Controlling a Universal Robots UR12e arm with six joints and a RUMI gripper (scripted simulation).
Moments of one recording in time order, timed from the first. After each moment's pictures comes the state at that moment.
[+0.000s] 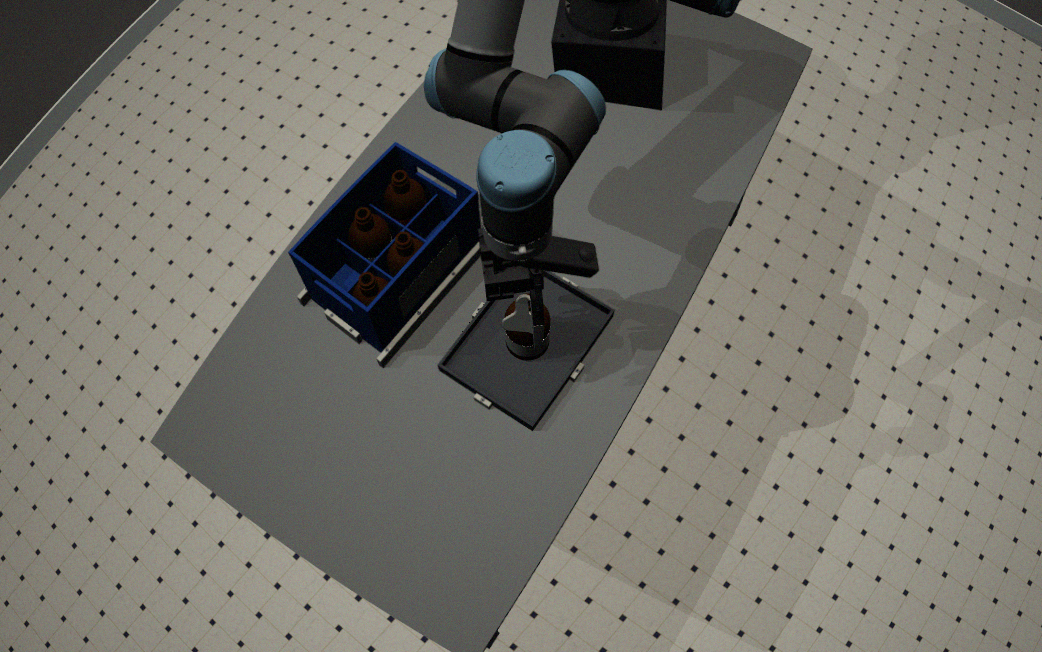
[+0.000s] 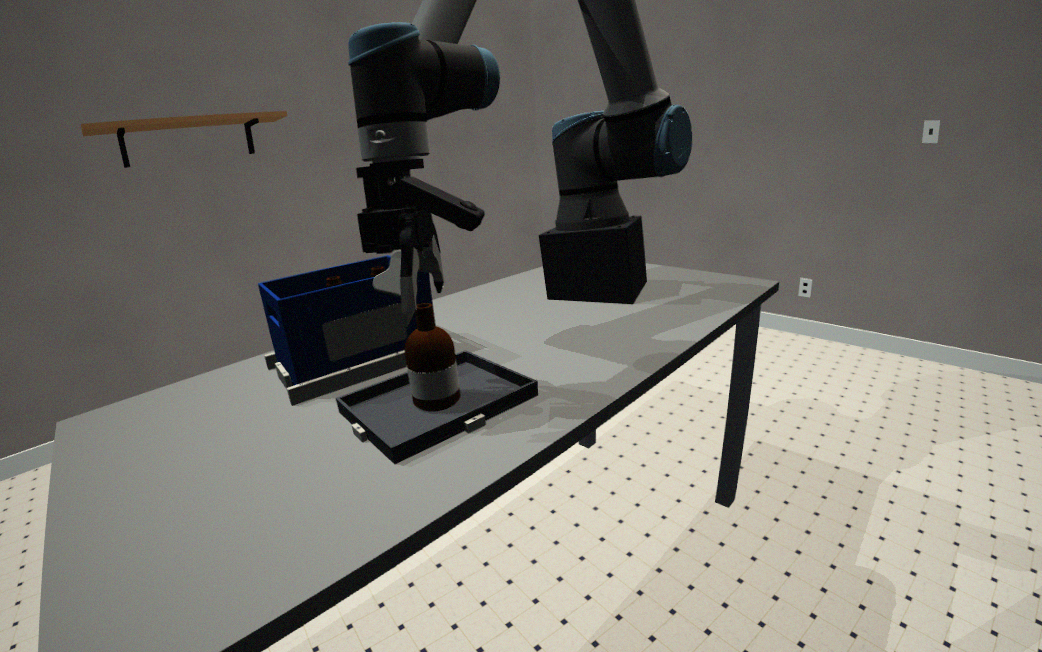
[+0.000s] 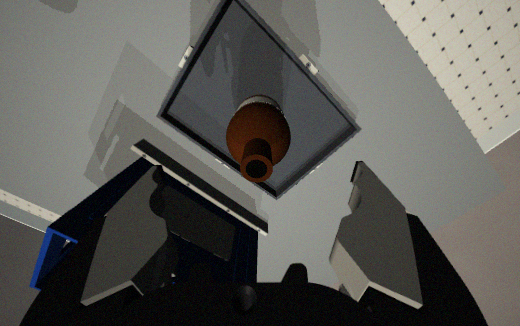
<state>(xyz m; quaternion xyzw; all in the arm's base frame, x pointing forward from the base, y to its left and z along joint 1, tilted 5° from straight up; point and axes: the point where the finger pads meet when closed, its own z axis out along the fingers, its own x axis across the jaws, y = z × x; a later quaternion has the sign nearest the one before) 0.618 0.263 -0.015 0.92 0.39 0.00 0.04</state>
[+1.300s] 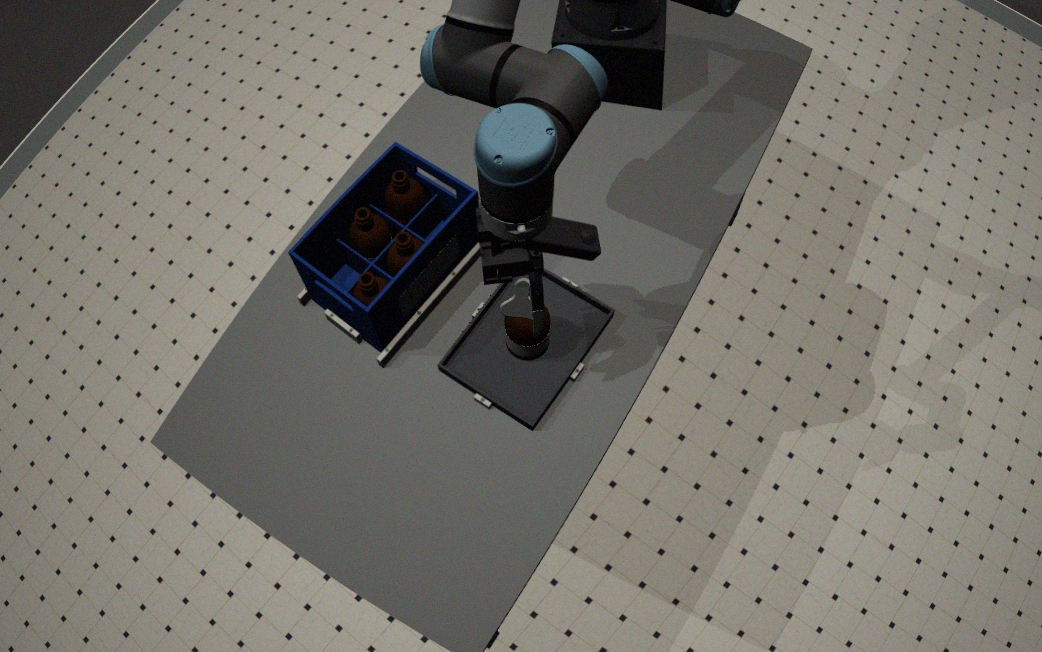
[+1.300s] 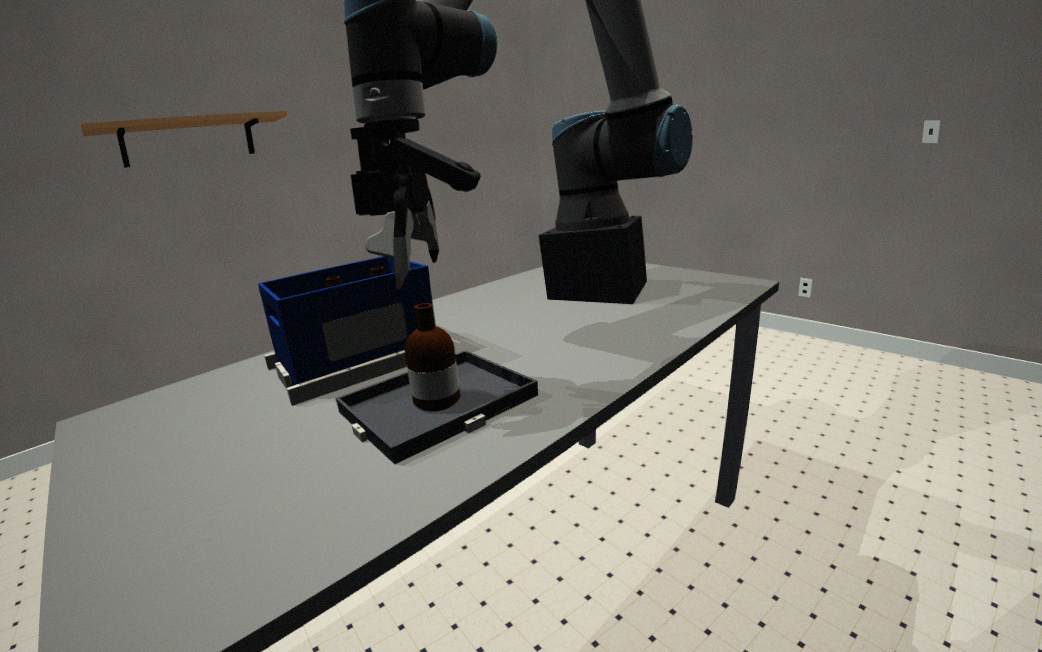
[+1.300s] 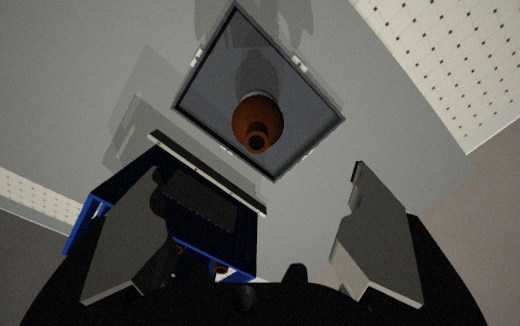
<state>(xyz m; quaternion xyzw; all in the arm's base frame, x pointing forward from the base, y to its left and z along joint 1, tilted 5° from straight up) 0.618 0.267 0.035 0.92 0.39 0.01 0.04</state>
